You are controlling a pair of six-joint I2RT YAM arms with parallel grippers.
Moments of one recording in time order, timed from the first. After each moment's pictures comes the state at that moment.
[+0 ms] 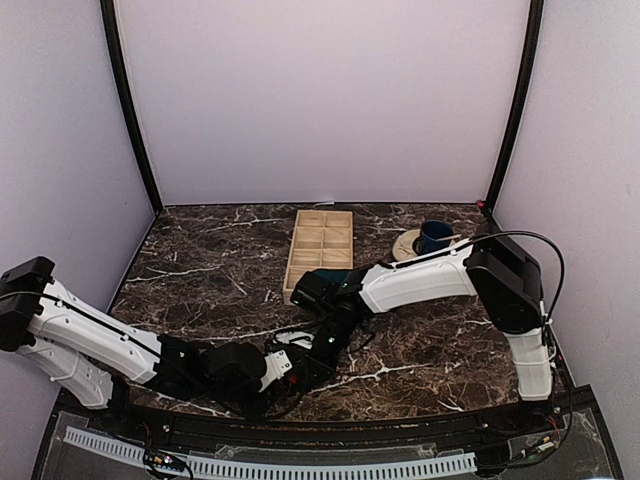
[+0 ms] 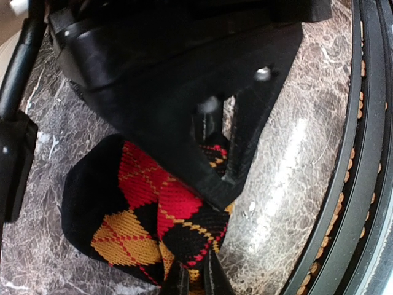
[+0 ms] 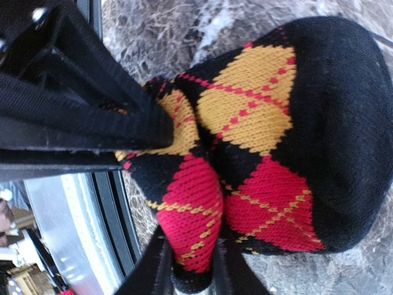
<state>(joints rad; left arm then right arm) -1.35 1.42 0.53 -0.03 -0.21 -0.20 1.10 2.14 1.47 -0.64 -0.68 -0.09</state>
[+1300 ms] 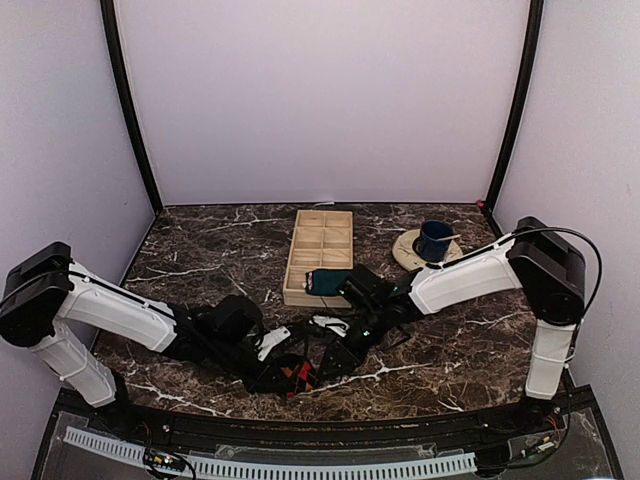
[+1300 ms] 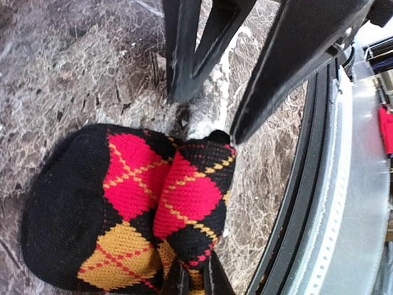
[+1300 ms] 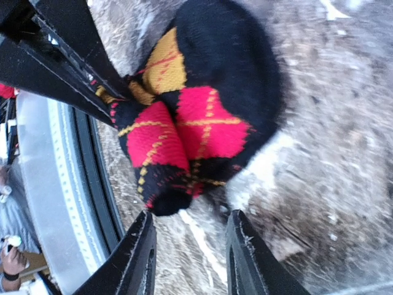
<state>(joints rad) -1.01 1.53 0.58 0.02 0.43 -0.29 1.00 1.92 1.09 -0.28 -0.68 0.09</state>
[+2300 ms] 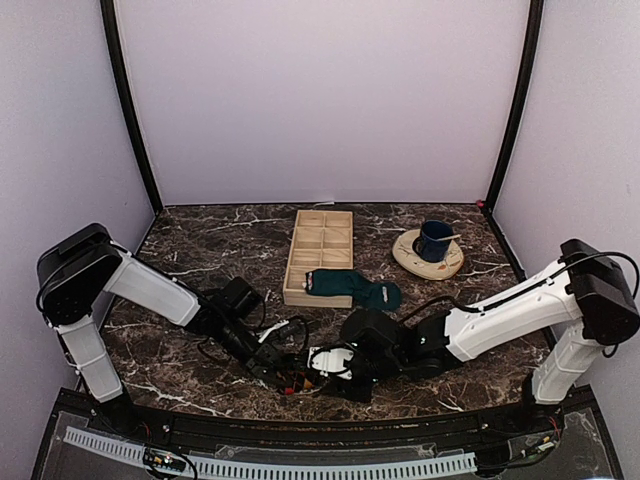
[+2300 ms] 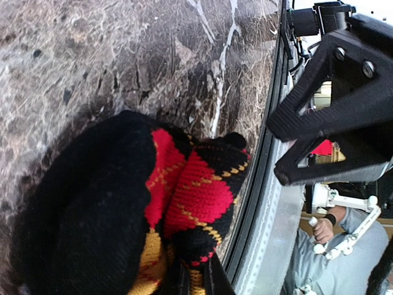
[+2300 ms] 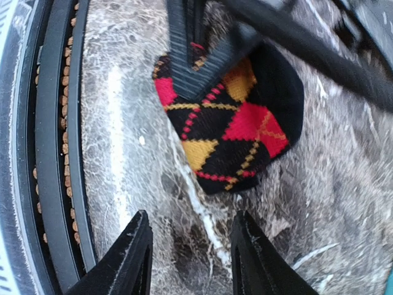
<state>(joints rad) -0.78 1.77 0.71 -0.08 0.91 -0.27 1.28 1.66 0.83 -0.02 -0.08 -0.18</state>
